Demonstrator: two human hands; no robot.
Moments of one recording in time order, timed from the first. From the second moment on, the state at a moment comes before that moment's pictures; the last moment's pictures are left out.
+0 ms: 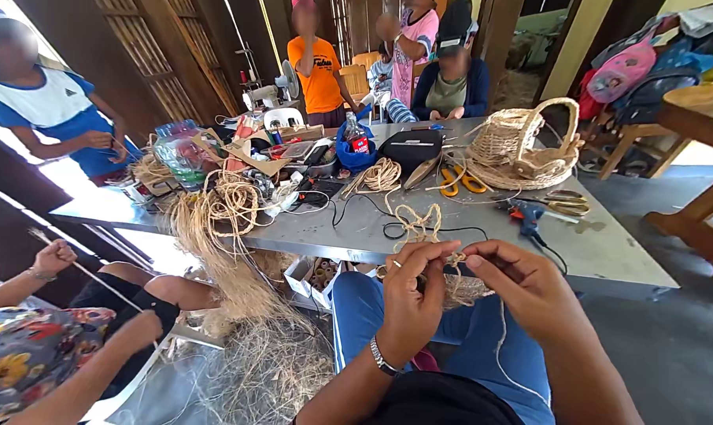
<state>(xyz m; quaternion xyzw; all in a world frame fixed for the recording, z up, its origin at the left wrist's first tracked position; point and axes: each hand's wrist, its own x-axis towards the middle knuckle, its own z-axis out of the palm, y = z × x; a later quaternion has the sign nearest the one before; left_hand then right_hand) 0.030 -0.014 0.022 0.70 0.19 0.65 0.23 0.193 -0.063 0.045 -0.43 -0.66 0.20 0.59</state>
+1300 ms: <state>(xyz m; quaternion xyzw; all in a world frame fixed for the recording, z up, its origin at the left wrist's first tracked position) 0.029 -0.018 0.018 0.74 0.17 0.64 0.15 0.201 -0.067 0.041 -0.39 -0.62 0.32 0.60</state>
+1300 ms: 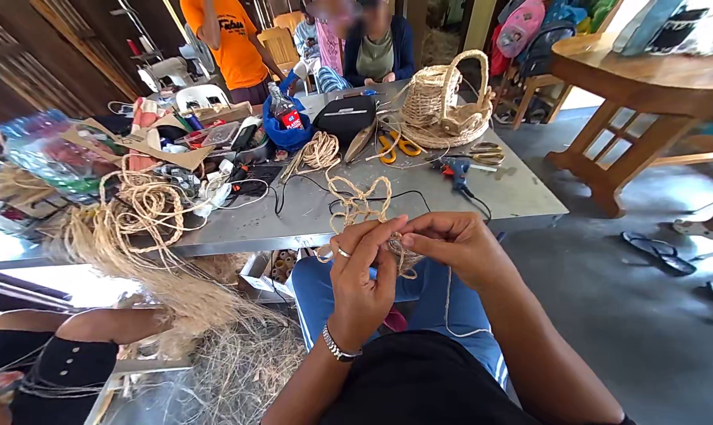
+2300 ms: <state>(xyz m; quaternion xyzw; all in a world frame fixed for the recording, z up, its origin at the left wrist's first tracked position) 0.027 -0.020 0.027 0.74 0.16 0.64 0.14 0.196 -0.068 0.048 -0.34 -0.63 0.36 0.60</state>
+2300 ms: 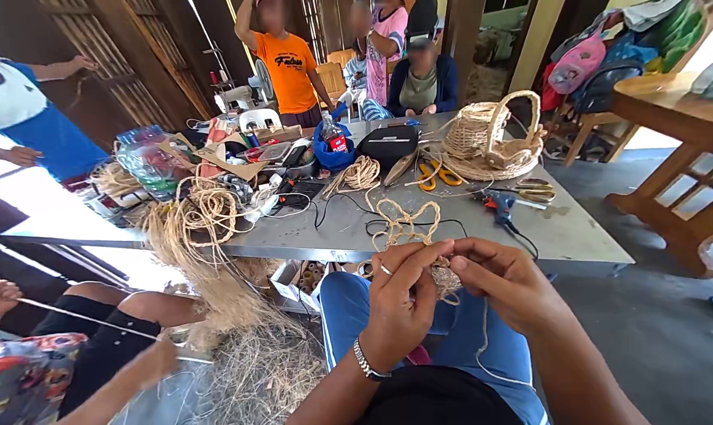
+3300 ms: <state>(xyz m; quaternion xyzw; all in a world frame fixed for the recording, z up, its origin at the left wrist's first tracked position) 0.027 -0.015 0.021 0.75 0.17 0.60 0.23 0.204 -0.074 0.037 -0.44 -0.62 0.28 0.59</state>
